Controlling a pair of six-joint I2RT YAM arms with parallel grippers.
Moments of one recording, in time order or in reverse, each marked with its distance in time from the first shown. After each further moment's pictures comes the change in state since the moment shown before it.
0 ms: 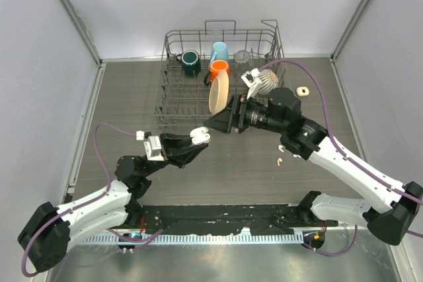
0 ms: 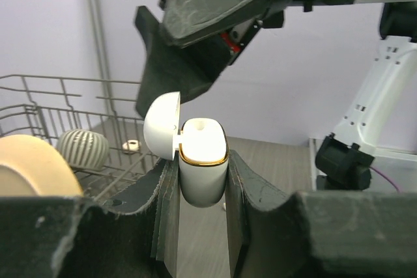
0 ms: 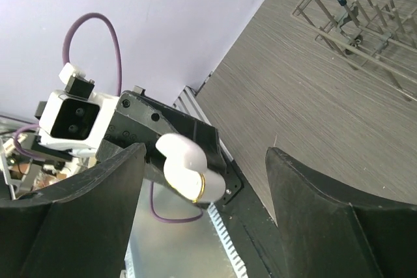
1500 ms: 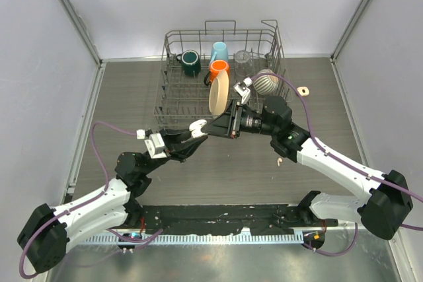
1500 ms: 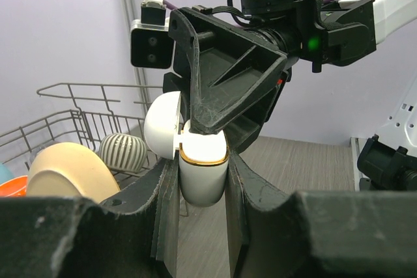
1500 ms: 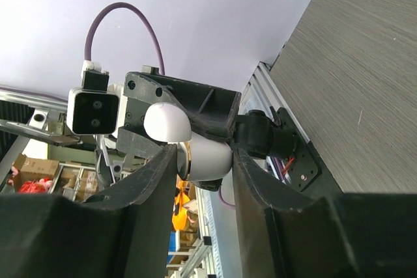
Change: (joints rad) left arm 0.000 -0.027 0.055 -0.114 -0.087 0.143; right arm -0.038 0.051 -0.231 0.401 -0.229 0.394
